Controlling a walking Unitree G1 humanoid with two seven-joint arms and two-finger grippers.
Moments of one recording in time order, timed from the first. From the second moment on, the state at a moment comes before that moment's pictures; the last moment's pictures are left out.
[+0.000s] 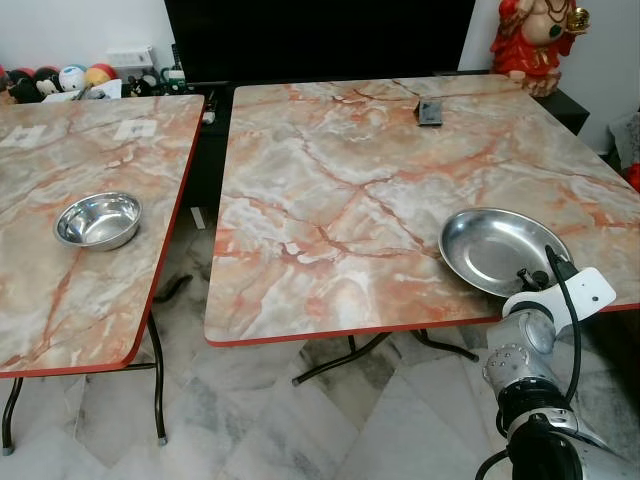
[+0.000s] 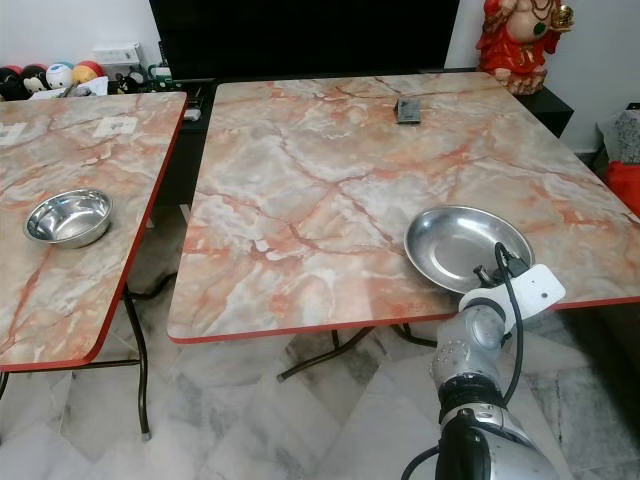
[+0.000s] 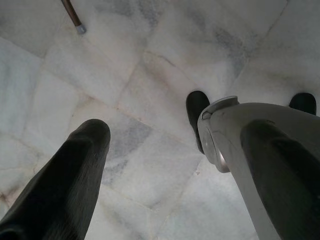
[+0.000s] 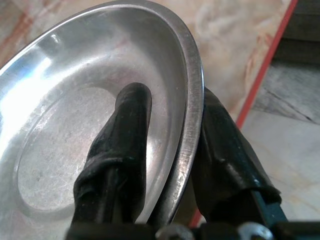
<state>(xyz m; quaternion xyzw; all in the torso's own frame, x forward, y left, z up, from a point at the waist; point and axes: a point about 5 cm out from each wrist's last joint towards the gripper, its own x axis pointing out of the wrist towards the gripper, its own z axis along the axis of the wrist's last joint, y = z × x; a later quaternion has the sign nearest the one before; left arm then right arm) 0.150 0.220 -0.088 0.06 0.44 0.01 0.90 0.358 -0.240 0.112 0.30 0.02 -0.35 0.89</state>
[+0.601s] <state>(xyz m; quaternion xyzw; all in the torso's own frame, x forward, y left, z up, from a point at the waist) 0.148 0.221 -0.089 0.06 0.44 0.01 0.90 0.359 -0.236 0.105 0.29 0.05 -0.34 0.89</state>
